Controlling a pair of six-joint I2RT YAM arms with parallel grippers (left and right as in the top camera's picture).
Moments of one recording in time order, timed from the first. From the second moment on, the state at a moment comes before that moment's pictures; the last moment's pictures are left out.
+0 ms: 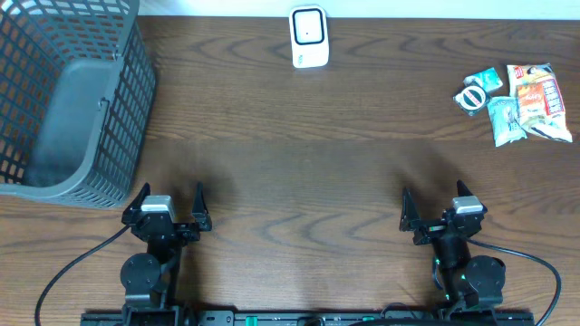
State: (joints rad) left arm 0.00 0.01 0.01 -0.10 0.03 -0.06; right arm 0.07 0.01 0.01 -0.07 -0.07 0.04
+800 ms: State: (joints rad) left arm 0.00 0.01 0.02 -0.11 -0.03 -0.06; right arm 0.07 0.01 0.01 -0.07 -0.07 0.04
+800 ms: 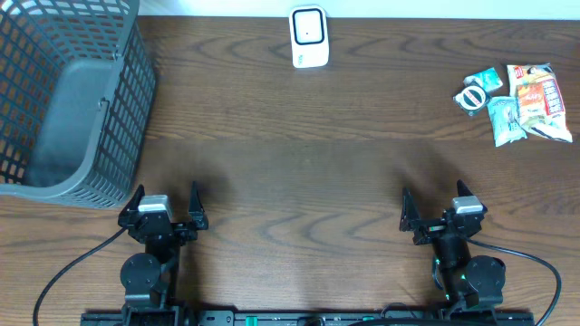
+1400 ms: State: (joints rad) left arm 0.00 0.01 0.02 -0.11 -0.03 -0.06; right arm 0.07 0.01 0.01 -0.07 -0.07 0.04
